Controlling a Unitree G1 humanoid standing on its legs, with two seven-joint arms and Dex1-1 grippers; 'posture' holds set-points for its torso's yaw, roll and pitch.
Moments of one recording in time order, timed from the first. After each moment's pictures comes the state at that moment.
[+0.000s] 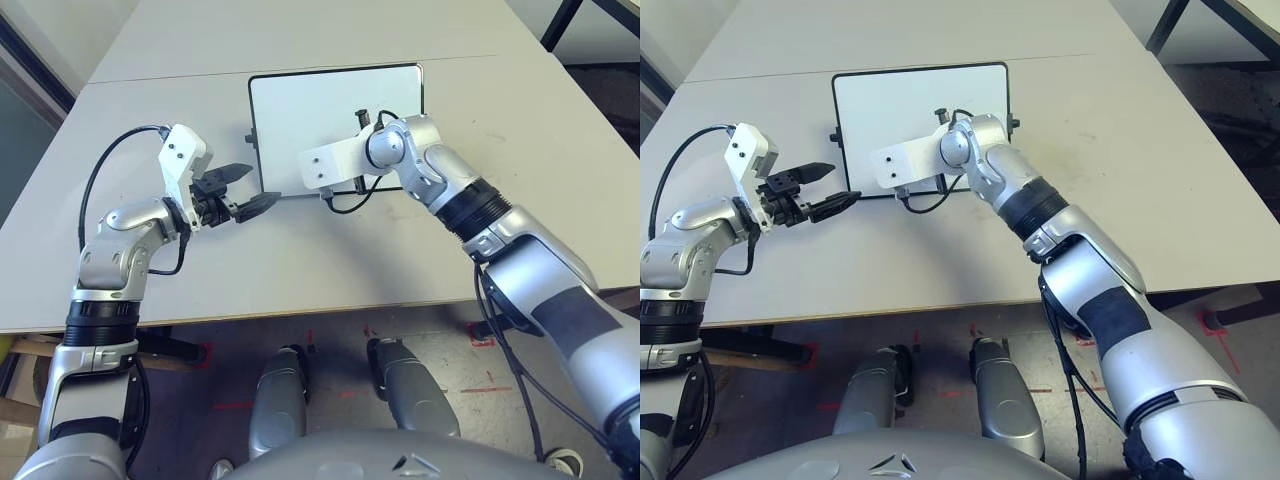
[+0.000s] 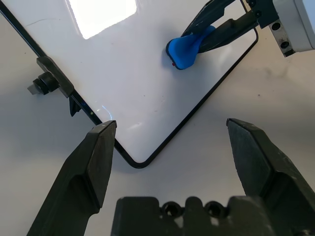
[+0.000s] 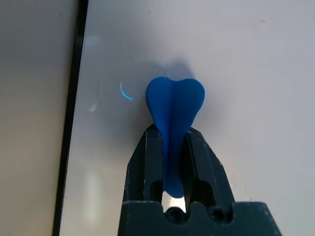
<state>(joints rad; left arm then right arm) -0.42 0.65 0.10 0.04 -0.40 0.48 -0.88 -1.16 -0.20 0.61 0.62 -0.70 0.17 0.86</state>
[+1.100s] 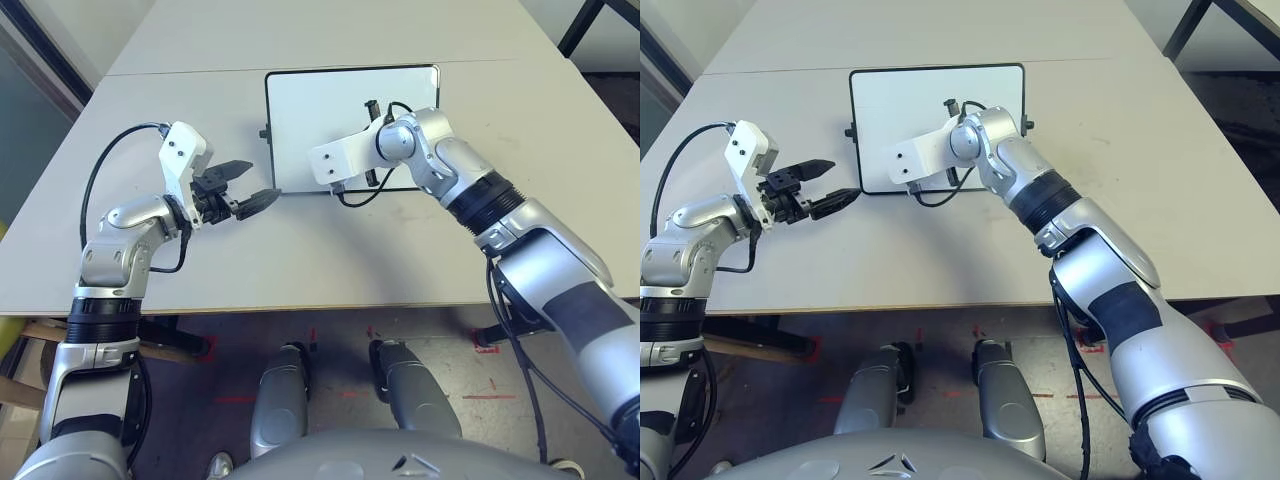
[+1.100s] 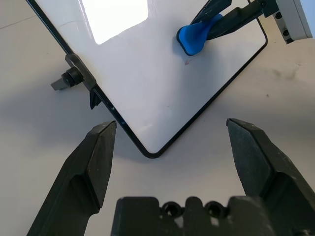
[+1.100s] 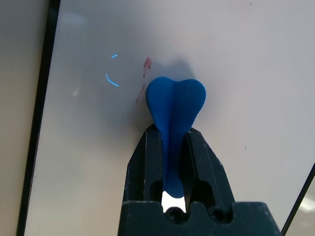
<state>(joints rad) -0.46 0.64 0.09 0.08 -0.39 0.45 -0.88 -1.17 -0.32 0.62 0.59 -0.71 0.13 0.85</state>
